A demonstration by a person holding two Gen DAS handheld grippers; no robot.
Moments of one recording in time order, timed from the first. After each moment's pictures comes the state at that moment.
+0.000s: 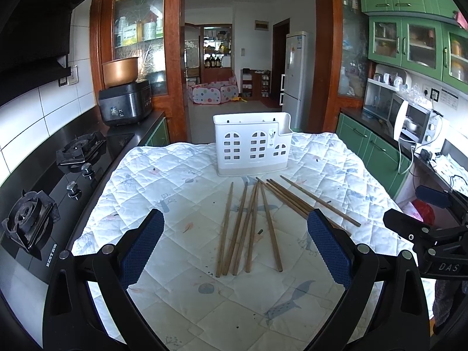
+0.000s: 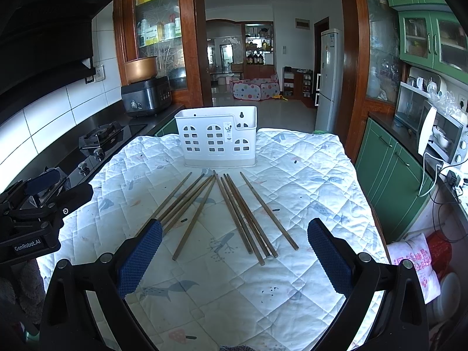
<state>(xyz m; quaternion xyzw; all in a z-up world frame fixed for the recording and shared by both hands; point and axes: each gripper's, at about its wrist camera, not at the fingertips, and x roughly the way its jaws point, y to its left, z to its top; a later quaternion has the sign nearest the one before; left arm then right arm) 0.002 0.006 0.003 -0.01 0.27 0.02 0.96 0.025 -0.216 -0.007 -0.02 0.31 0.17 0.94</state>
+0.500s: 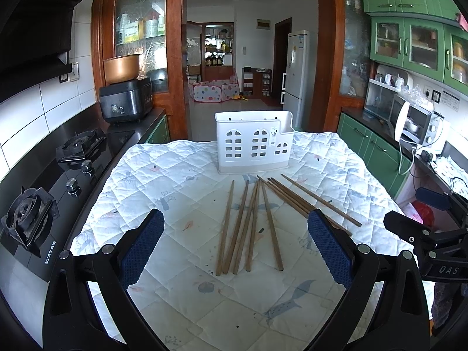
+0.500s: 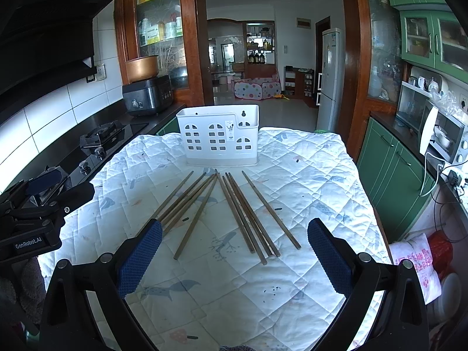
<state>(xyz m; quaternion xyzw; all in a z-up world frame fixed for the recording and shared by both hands) -0.002 0.007 0.000 -0.02 0.28 0.03 0.96 0.026 -0.214 -0.003 -0.02 0.31 0.17 0.94</state>
